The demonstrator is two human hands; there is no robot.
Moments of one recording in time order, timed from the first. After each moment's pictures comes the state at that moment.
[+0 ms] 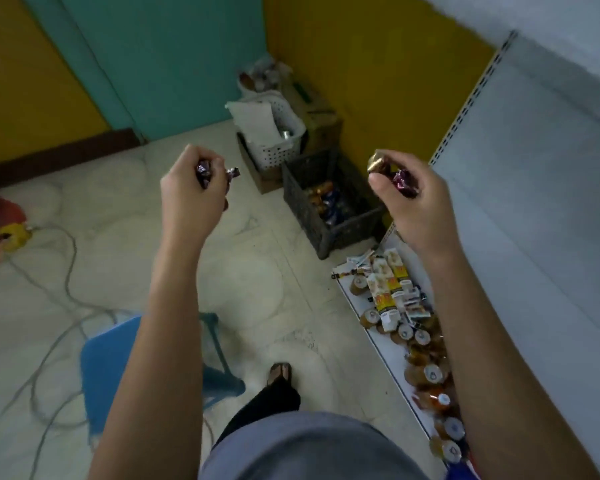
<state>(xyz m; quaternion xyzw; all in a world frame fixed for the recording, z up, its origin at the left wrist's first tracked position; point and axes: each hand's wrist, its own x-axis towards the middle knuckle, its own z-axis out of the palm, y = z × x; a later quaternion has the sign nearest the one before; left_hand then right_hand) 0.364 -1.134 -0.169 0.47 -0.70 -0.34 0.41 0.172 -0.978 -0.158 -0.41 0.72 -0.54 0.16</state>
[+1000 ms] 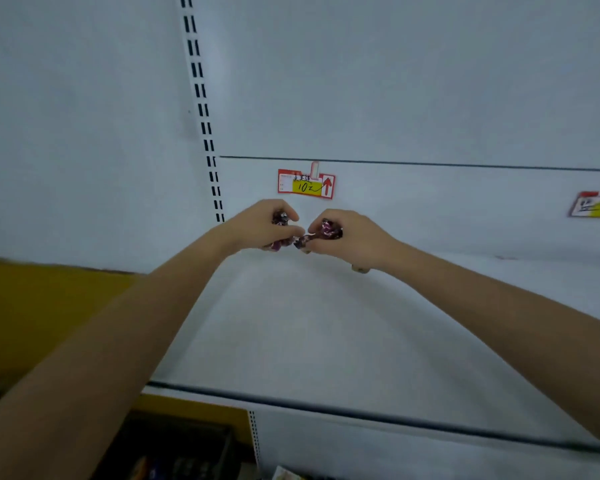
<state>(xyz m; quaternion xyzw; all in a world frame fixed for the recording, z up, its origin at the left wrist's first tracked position) -0.195 -1.163 0.017 -0.15 -0.90 -0.40 -0.01 -0.167 -0.991 0.011 -0.19 0.91 -0.36 -0.05</state>
